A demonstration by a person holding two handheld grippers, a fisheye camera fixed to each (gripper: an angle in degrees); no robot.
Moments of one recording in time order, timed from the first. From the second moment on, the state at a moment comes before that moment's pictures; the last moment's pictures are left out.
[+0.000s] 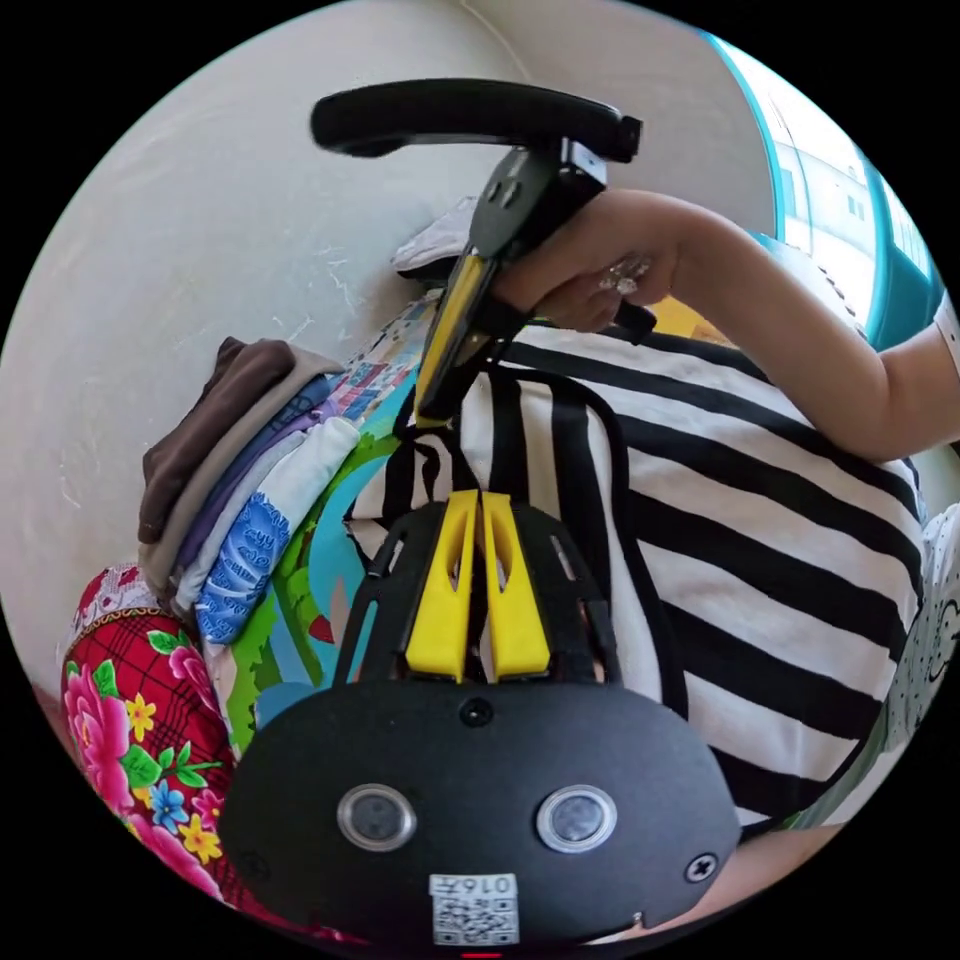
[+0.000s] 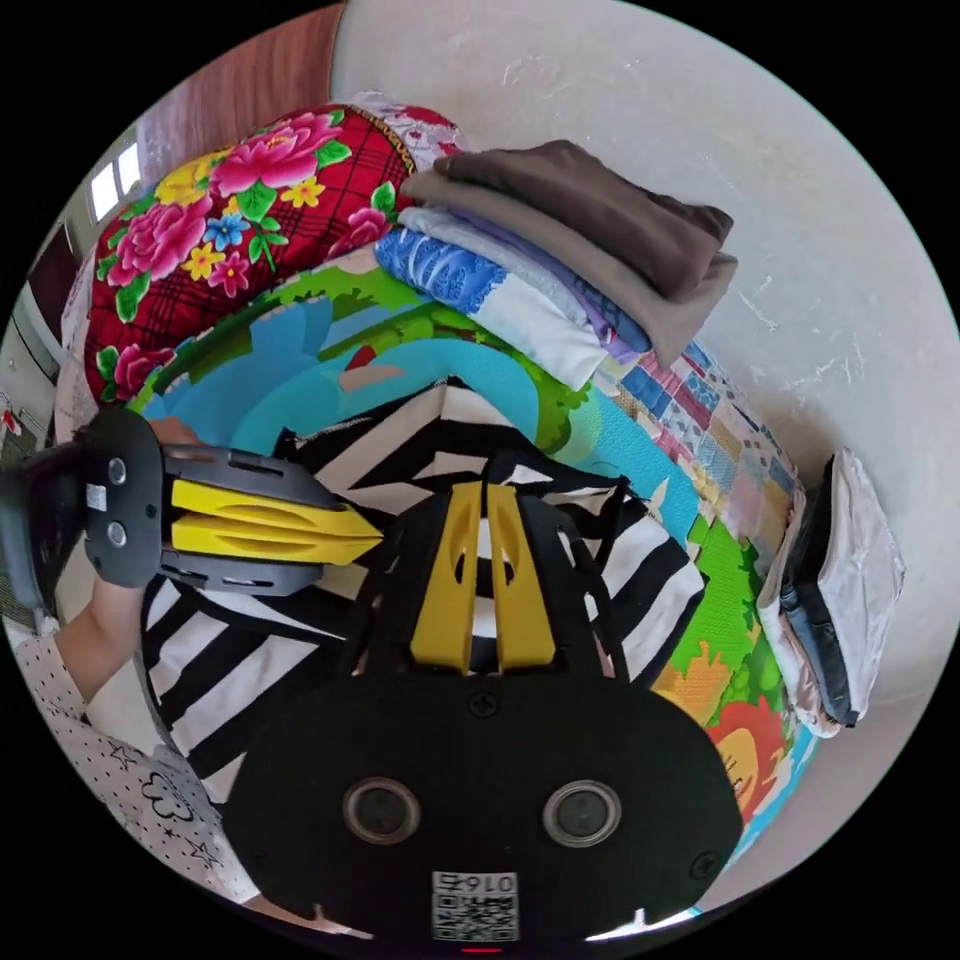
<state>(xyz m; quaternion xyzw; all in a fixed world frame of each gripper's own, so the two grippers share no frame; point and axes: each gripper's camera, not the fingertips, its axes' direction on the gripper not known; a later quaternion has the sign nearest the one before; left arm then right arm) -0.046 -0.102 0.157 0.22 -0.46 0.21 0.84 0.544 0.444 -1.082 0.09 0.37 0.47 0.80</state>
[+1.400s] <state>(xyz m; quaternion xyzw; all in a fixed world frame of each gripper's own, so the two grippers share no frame) -0.007 -0.131 0.192 0.05 -0.36 0.25 0.90 0.642 0.589 -1.086 0.13 0.24 0.51 0.81</state>
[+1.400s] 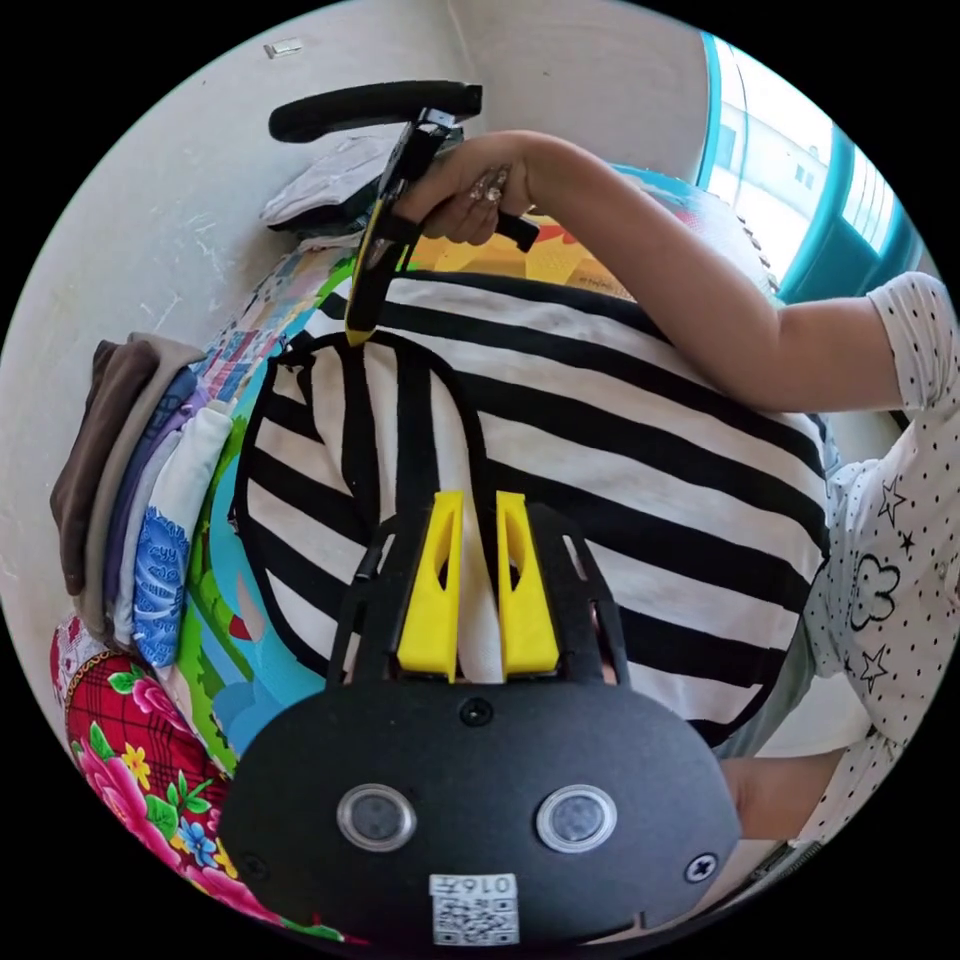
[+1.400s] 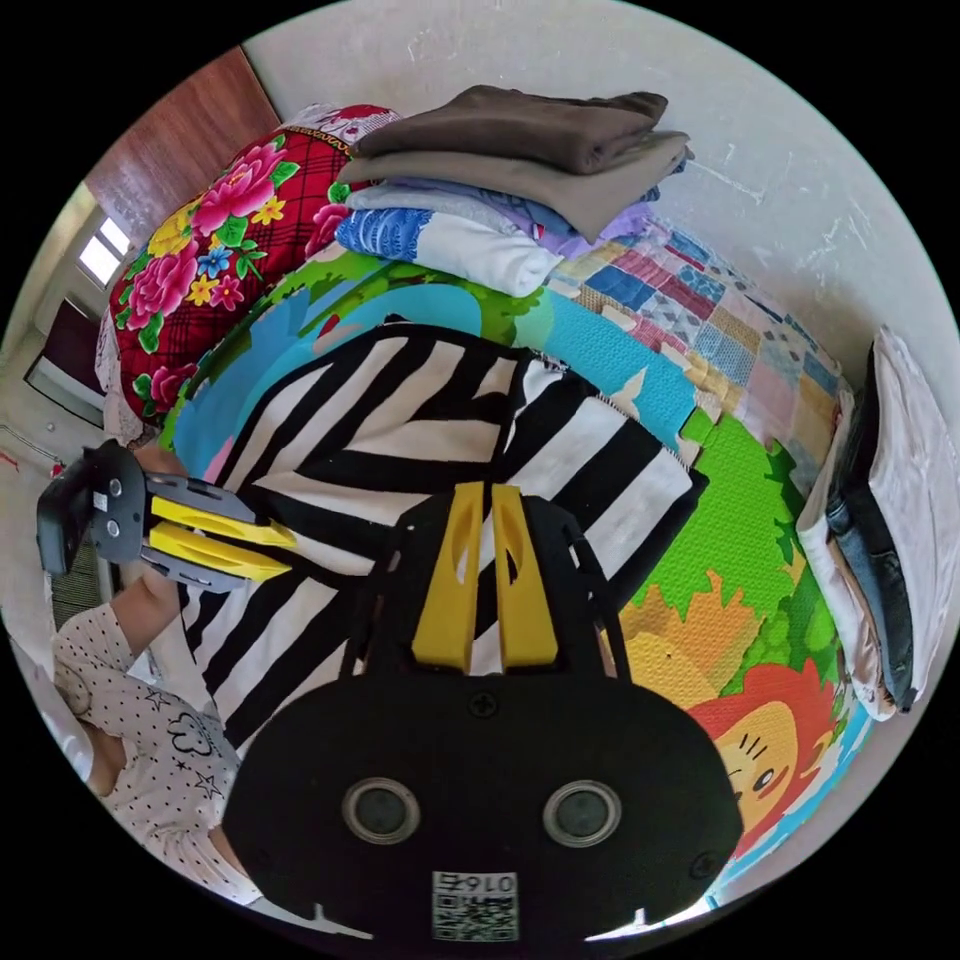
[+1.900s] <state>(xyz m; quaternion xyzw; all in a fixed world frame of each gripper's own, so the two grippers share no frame) -0.014 -0.148 0.171 0.06 -0.37 0.22 0.90 0.647 0.680 -1.084 0.42 0.13 0.49 0.75</state>
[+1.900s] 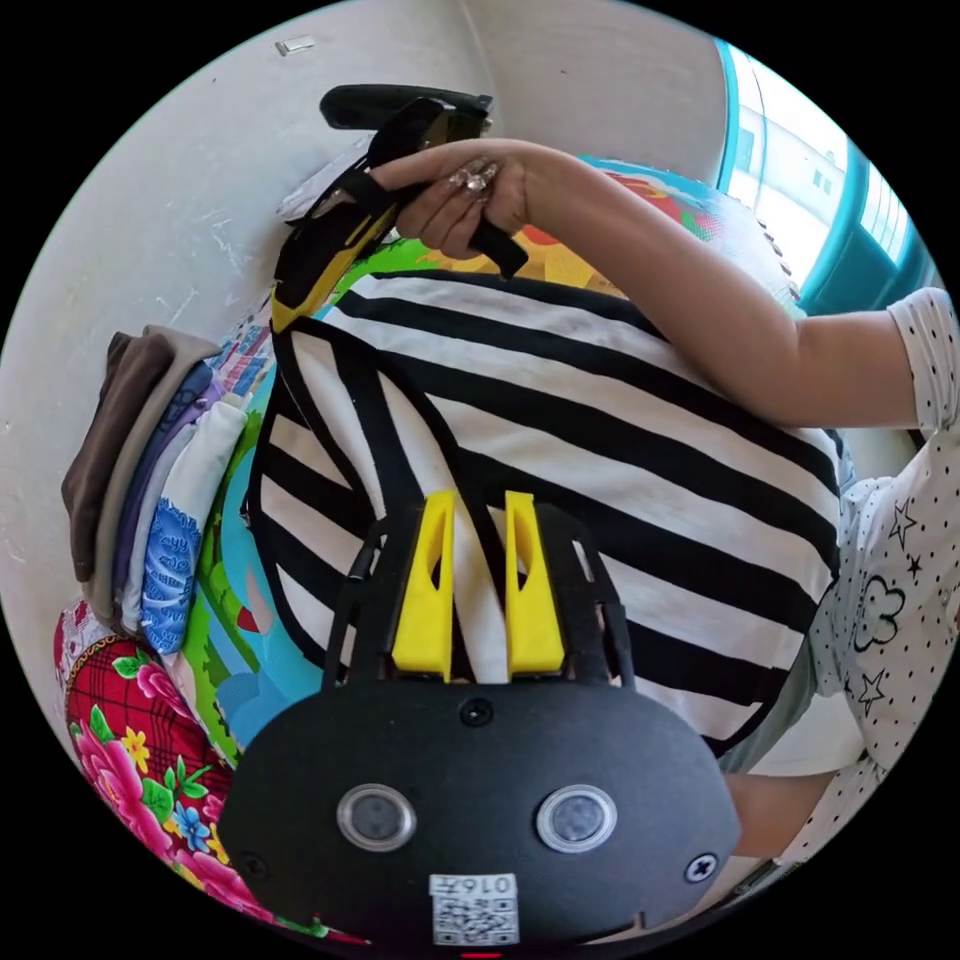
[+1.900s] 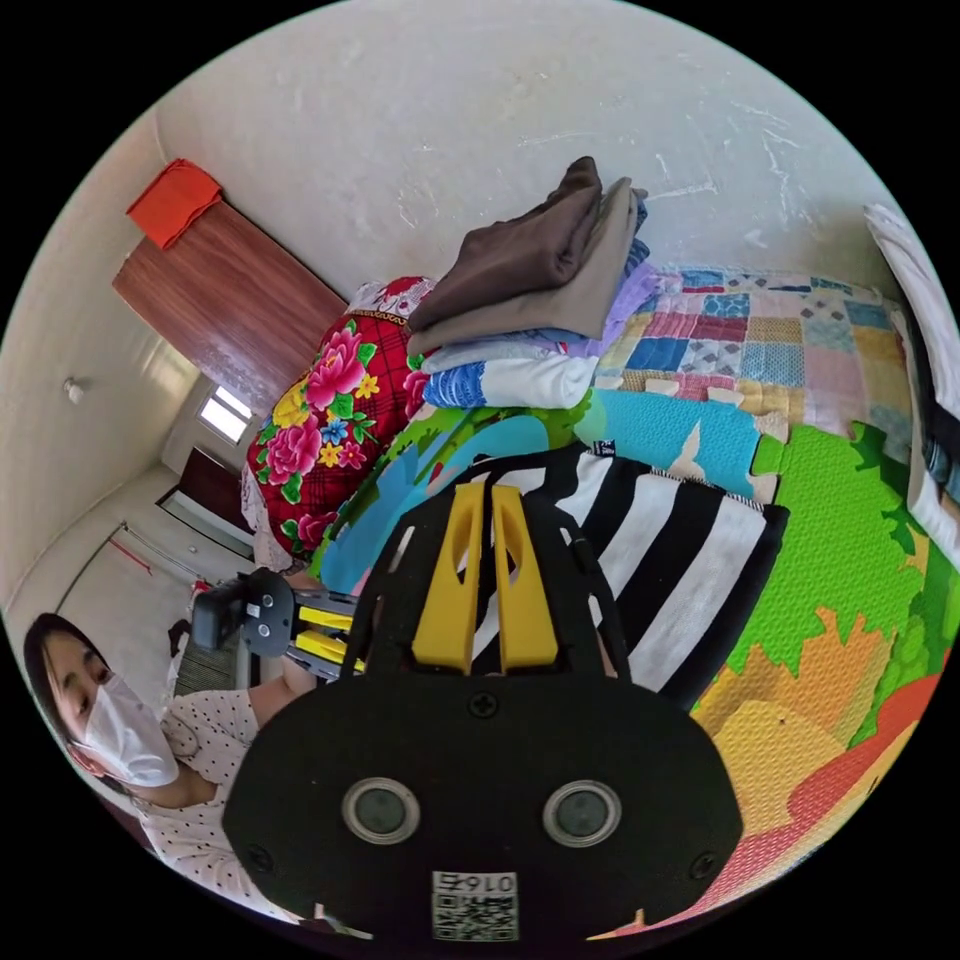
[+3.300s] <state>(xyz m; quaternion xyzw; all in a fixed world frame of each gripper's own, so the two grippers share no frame) -0.165 -0.067 -0.056 0.32 -0.23 -0.05 0.92 0.638 0.676 -0.885 0.59 0.04 0.46 0.66</state>
